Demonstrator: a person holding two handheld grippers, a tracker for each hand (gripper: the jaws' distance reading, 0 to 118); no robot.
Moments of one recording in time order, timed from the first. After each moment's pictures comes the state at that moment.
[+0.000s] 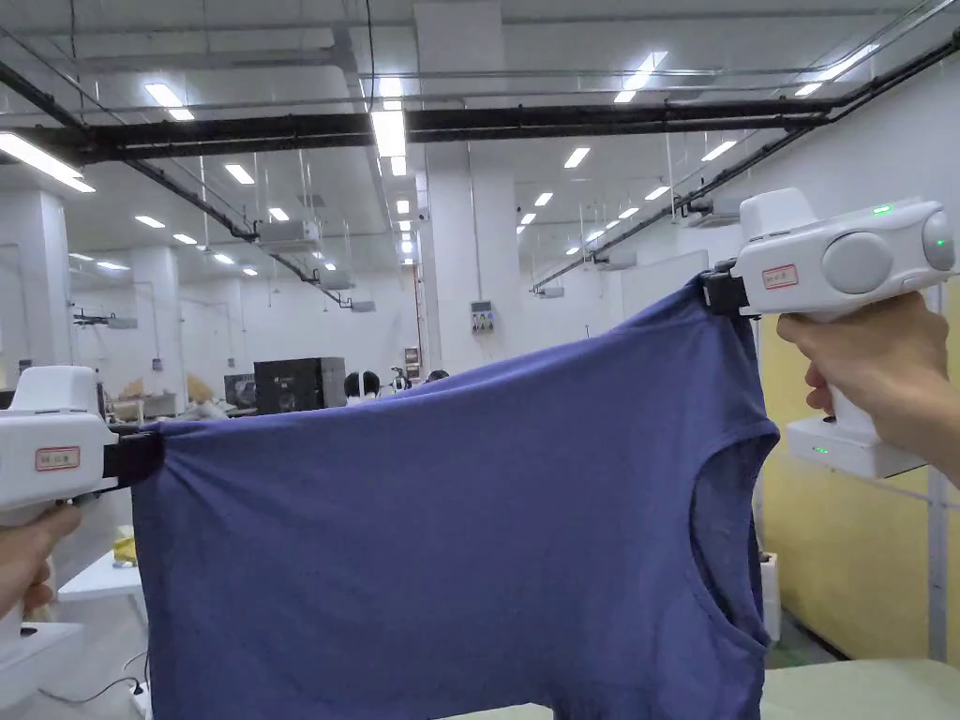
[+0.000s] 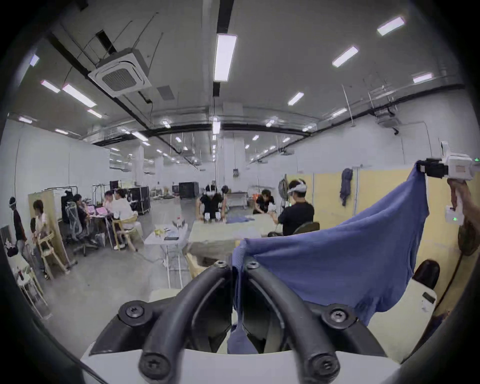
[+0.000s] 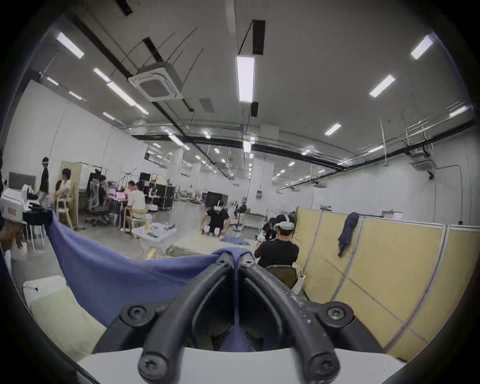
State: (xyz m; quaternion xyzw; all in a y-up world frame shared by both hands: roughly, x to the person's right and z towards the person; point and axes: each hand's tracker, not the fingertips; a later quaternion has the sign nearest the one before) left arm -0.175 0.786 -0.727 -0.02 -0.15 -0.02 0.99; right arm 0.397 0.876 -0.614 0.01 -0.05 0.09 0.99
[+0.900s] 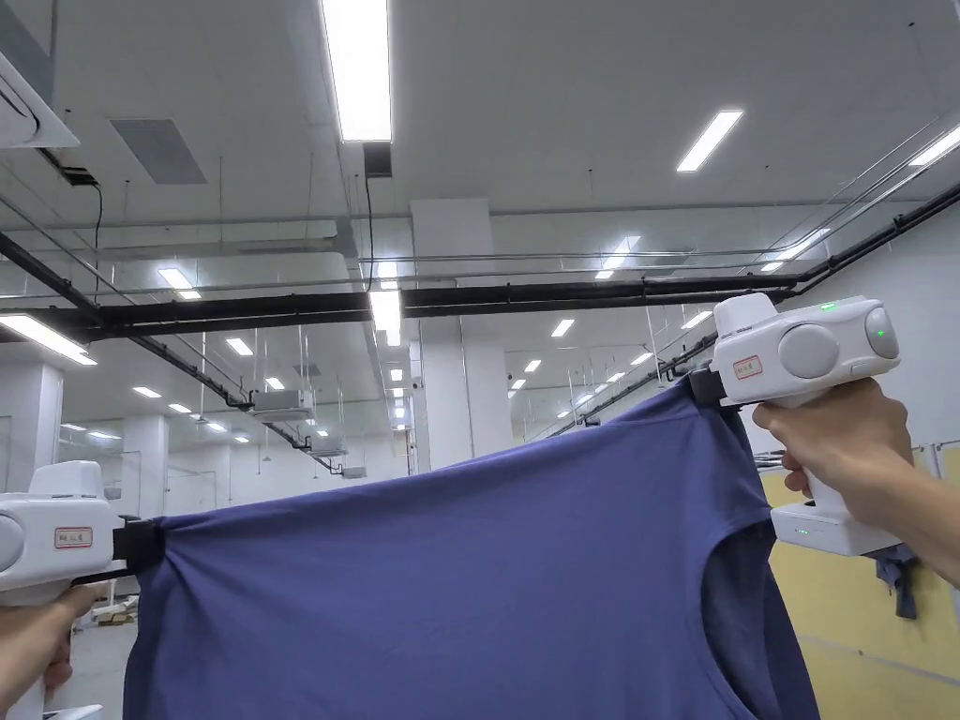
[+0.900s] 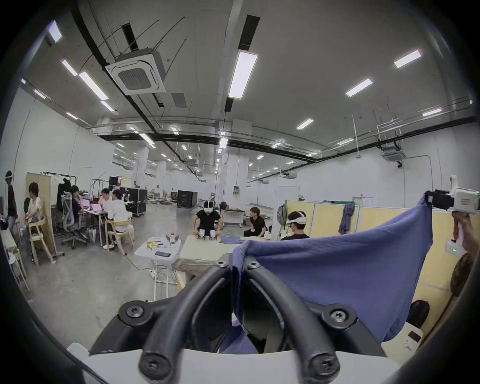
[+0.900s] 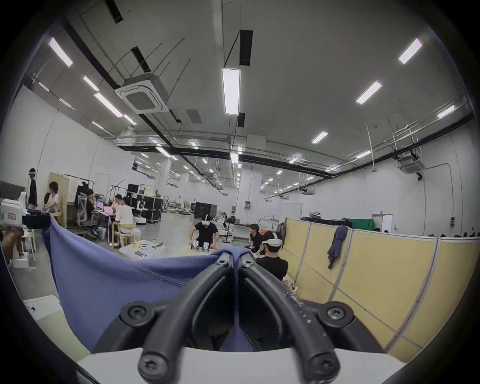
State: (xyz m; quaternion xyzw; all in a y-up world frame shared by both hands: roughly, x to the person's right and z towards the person) left arm -0.173 0.861 -0.785 0.01 -0.15 0.04 0.99; right arm 0.396 0.951 -0.642 0.04 -0.08 0.09 0.99
